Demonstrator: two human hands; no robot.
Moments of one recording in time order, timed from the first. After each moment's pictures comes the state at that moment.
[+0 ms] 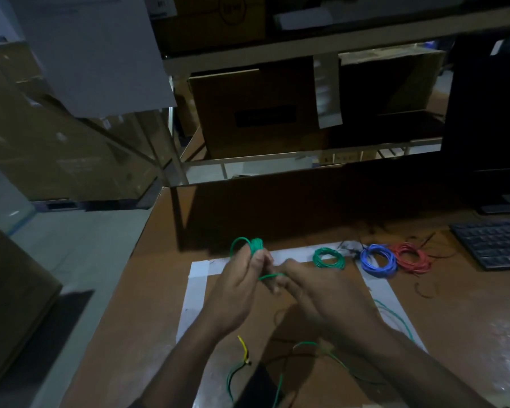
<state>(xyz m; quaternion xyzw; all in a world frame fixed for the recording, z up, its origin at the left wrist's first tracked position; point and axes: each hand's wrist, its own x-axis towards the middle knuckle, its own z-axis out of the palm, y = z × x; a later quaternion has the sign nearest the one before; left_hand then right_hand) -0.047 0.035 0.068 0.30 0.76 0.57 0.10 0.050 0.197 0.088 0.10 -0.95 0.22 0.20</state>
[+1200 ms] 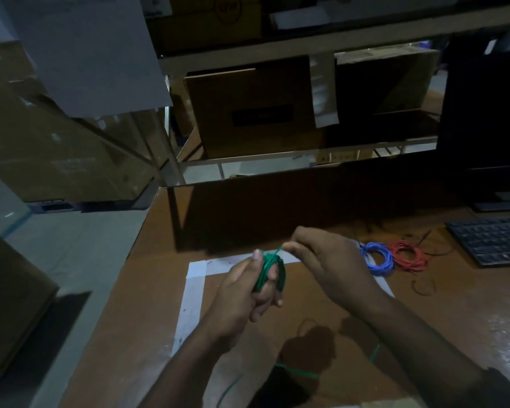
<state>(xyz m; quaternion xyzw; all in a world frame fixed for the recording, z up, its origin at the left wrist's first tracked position) -0.028 0.036 0.075 0.24 0.63 0.69 0.25 0.017 0.225 0.091 0.05 -0.92 0.27 0.27</state>
